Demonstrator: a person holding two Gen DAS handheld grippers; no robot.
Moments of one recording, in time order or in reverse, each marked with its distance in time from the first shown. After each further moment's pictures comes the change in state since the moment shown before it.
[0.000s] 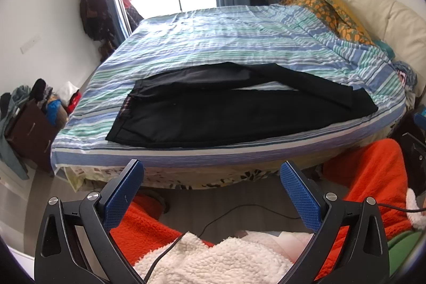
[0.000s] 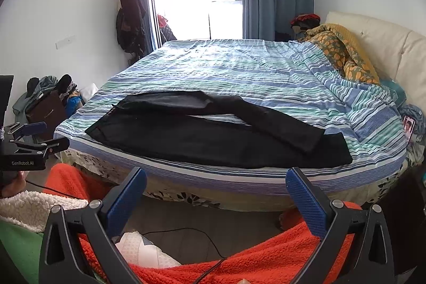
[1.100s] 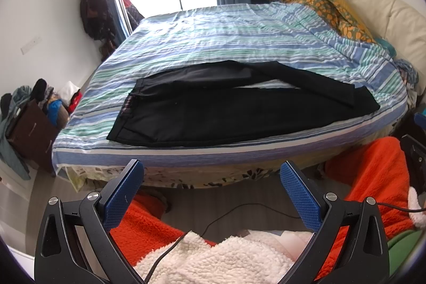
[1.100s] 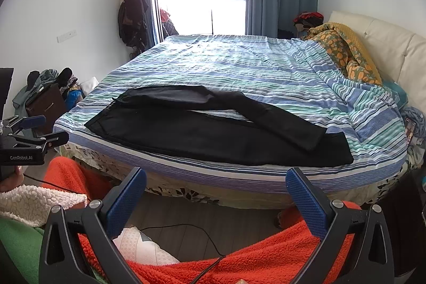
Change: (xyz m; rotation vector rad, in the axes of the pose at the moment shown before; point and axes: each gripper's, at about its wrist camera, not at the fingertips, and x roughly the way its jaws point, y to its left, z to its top) left arm 0.003 0.001 0.000 0.006 0.008 0.009; right arm 0.006 0.003 0.001 -0.018 0.024 -0.003
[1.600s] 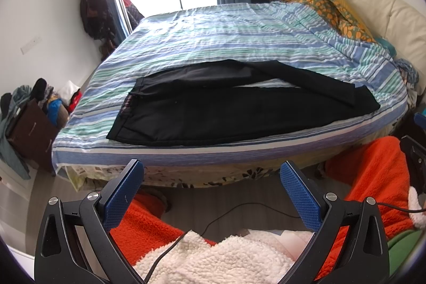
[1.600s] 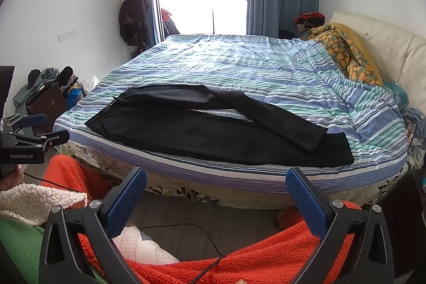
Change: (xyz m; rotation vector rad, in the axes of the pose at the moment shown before) left arm 0.000 0.000 0.000 0.000 0.002 0.000; right arm 0.001 0.001 -0.001 -0.001 -0.001 0.000
